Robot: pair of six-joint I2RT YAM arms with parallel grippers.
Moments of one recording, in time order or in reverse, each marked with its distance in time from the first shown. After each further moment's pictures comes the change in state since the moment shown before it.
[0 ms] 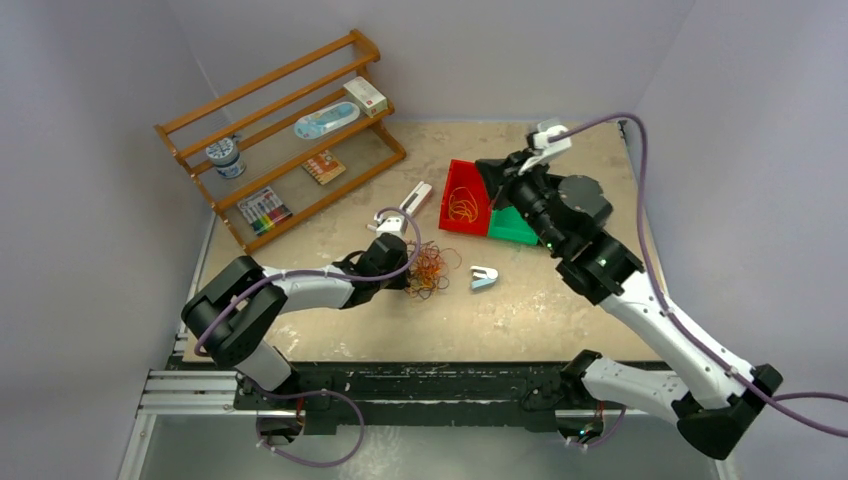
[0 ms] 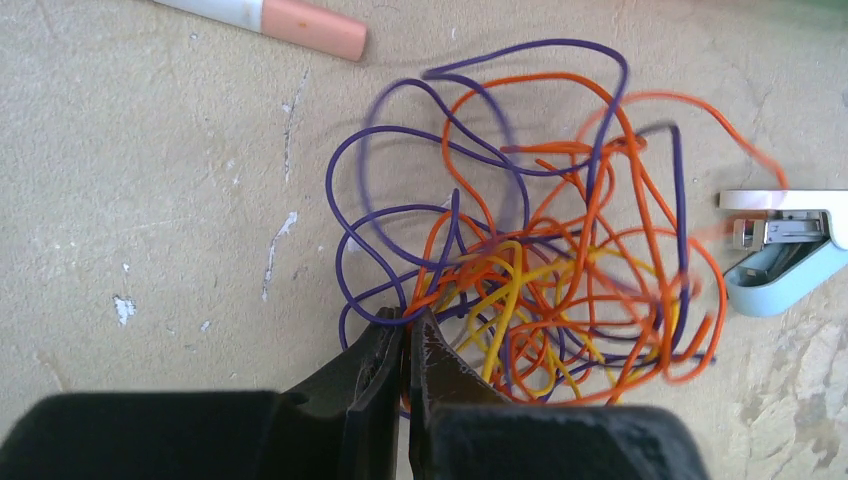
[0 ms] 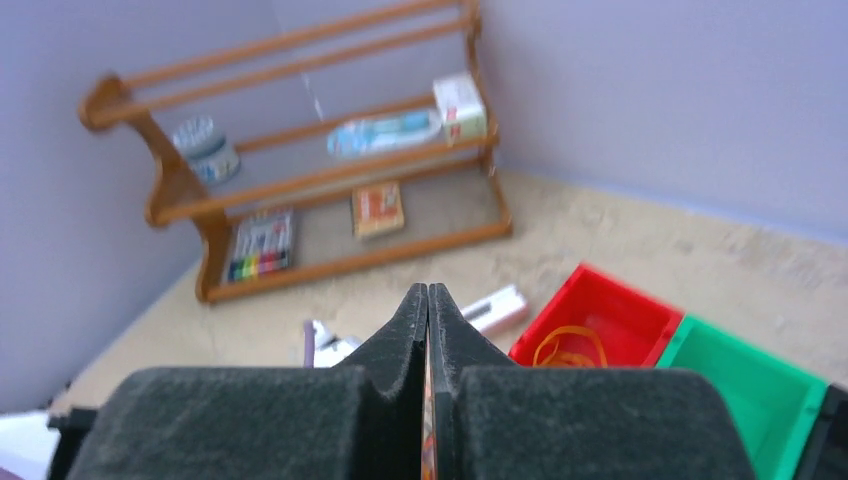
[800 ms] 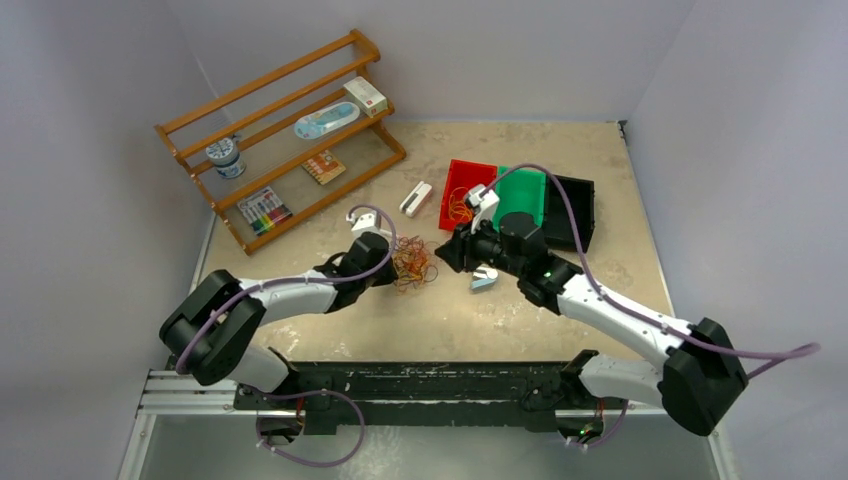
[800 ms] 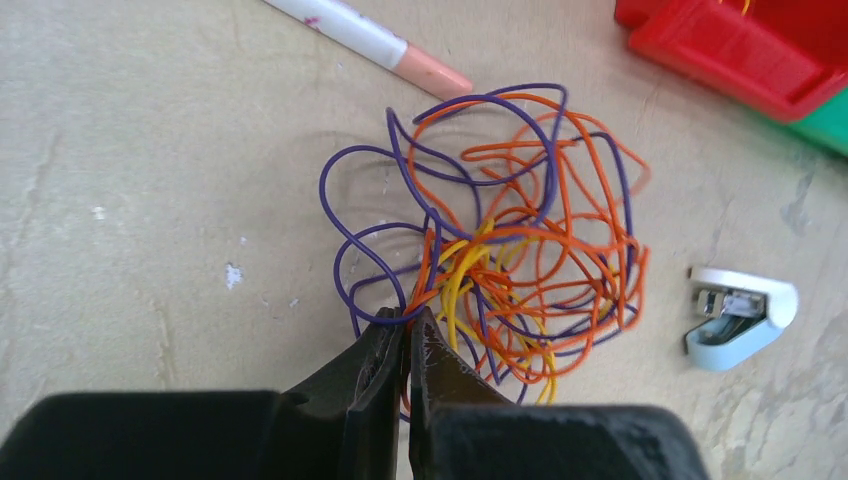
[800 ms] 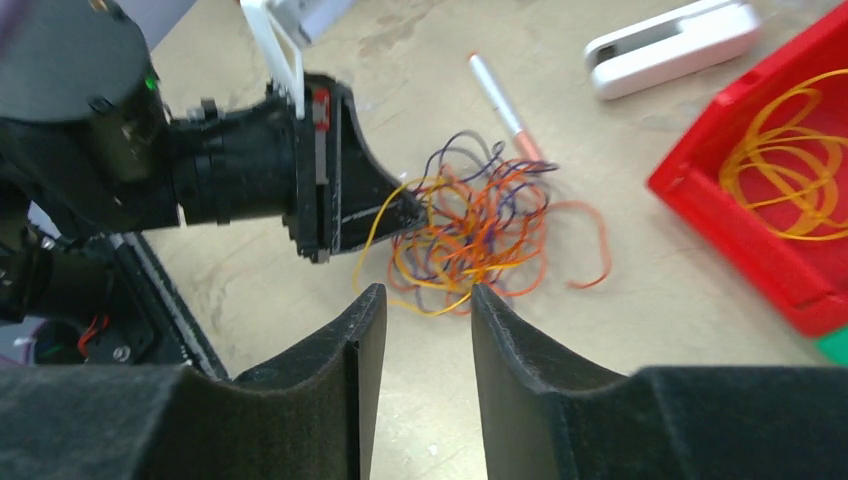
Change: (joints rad) left arm 0.062 -0.106 -0.077 0.009 -0.032 -0.138; right arm 0.001 0.098 -0.393 0.163 -0.332 0.074
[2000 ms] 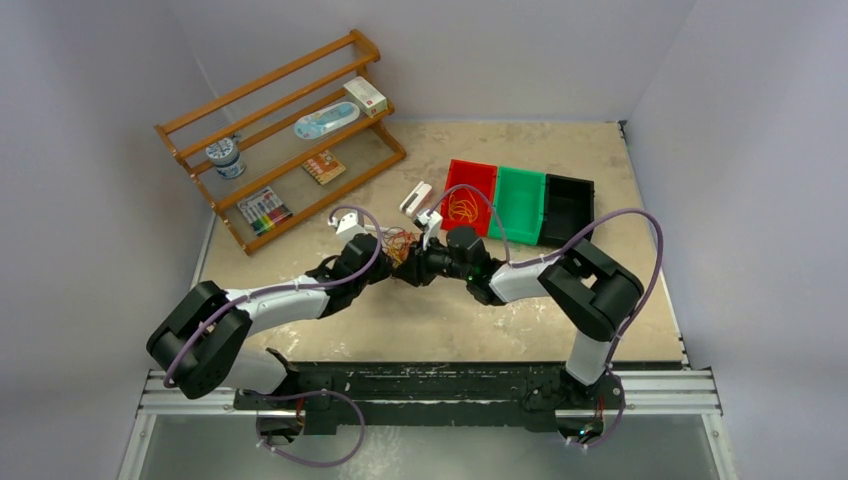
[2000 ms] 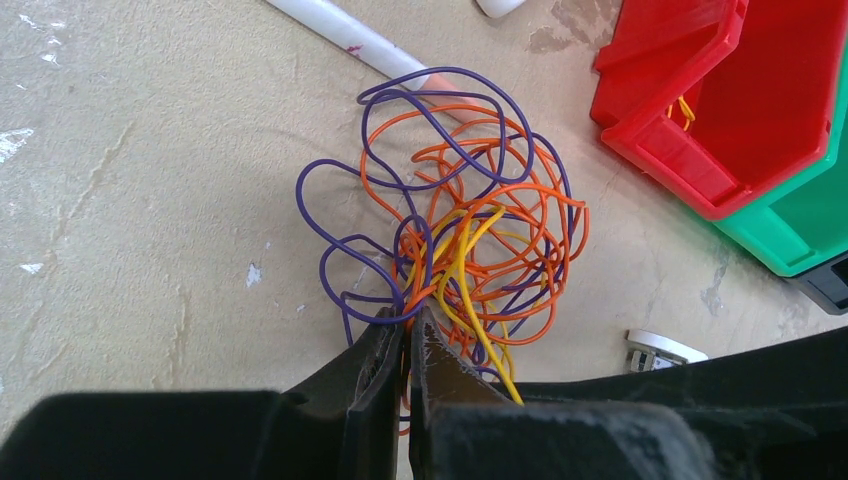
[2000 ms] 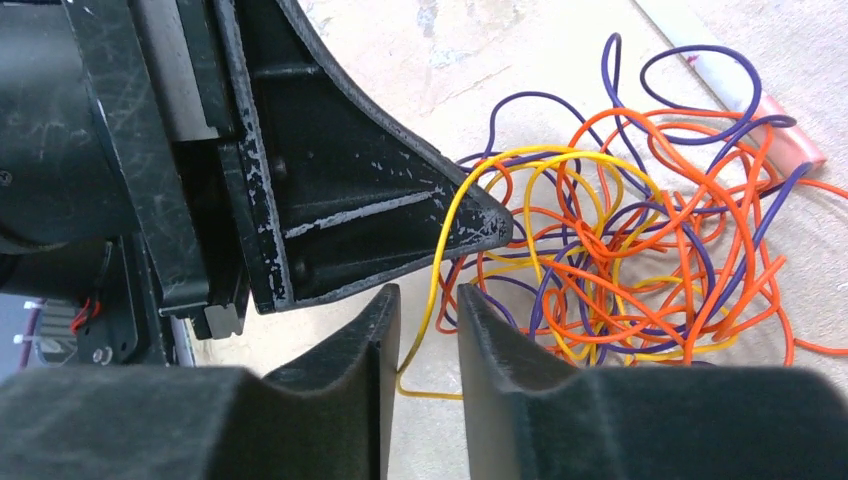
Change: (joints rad) left arm 0.012 -0.093 -0.042 0.019 -0.109 -0.195; right arm 0.098 0.651 0.012 0.634 -0.200 0.104
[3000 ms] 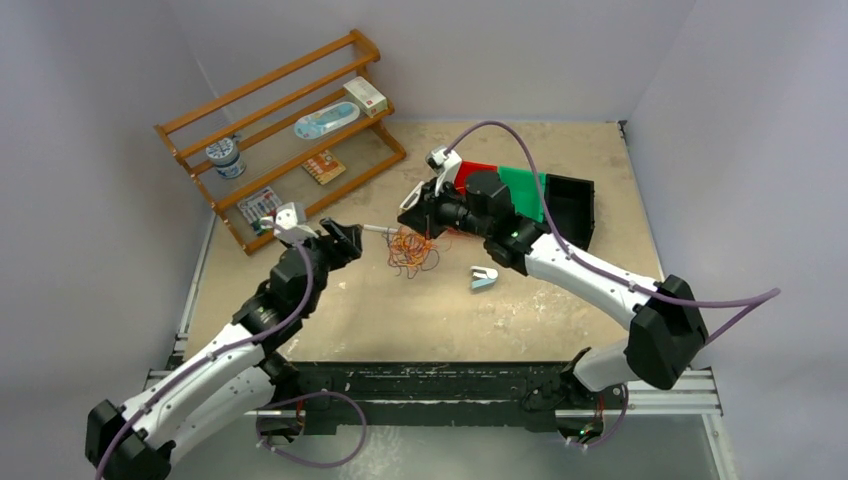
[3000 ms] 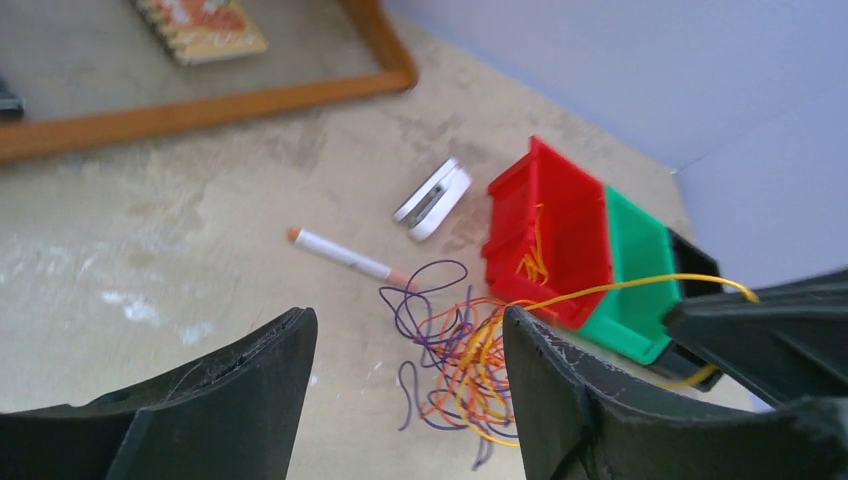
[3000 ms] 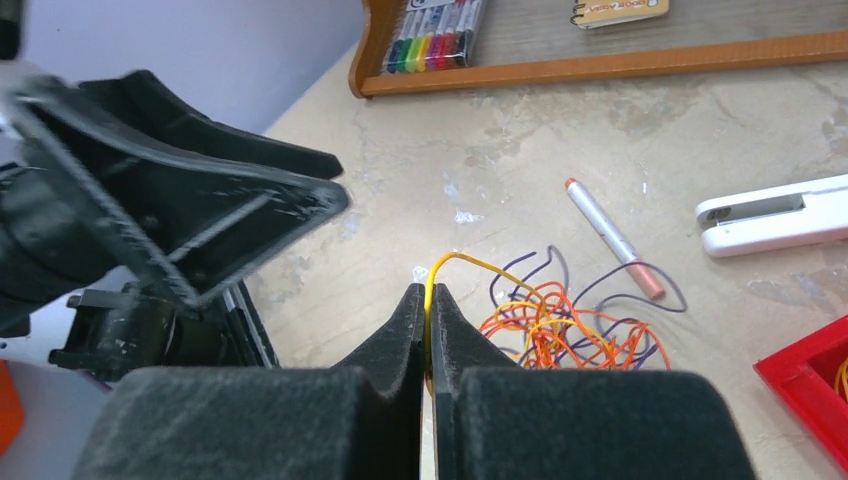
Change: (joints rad) left arm 0.039 -0.624 -0.048 -0.189 -0.194 0.244; right arm -0.048 -0.355 0.340 -0.609 0.093 -0.024
